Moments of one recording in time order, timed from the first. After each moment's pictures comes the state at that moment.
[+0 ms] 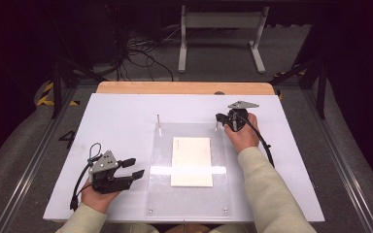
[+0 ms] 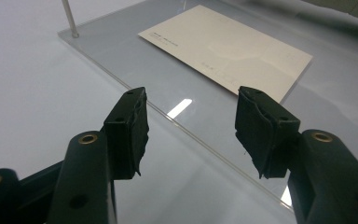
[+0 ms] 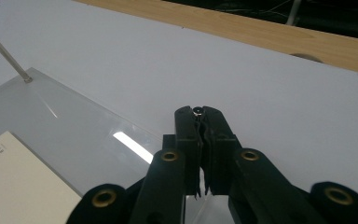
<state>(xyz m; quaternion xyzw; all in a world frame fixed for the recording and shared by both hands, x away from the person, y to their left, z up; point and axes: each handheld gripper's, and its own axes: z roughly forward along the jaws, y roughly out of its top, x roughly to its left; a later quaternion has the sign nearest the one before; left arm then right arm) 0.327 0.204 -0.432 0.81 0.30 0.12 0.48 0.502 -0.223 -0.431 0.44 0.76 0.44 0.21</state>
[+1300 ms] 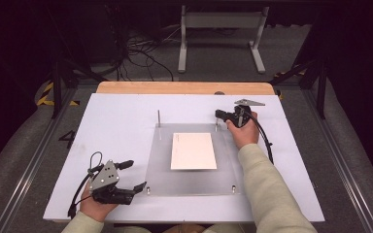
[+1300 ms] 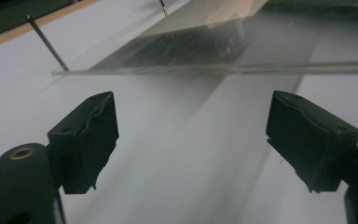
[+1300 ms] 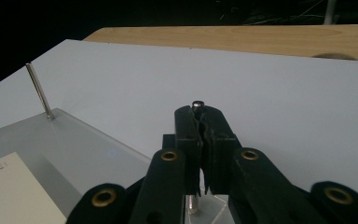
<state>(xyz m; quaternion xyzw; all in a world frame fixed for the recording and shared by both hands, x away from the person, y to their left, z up) 0.303 0.193 -0.430 0.82 0.22 0.18 0.49 0.527 -0.241 -0.451 0.45 0.71 0.52 0.14</state>
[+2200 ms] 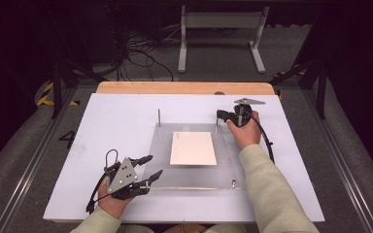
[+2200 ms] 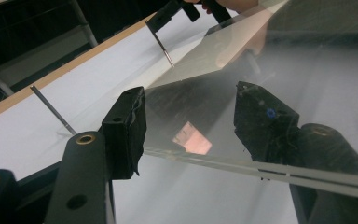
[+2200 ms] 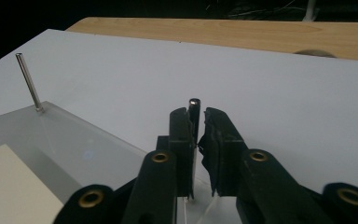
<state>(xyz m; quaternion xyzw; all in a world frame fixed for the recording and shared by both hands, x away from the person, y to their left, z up) 0.303 0.151 -0.415 0.80 0.20 0.23 0.51 0.519 -0.242 -0.437 0.47 0.72 0.49 0.15</state>
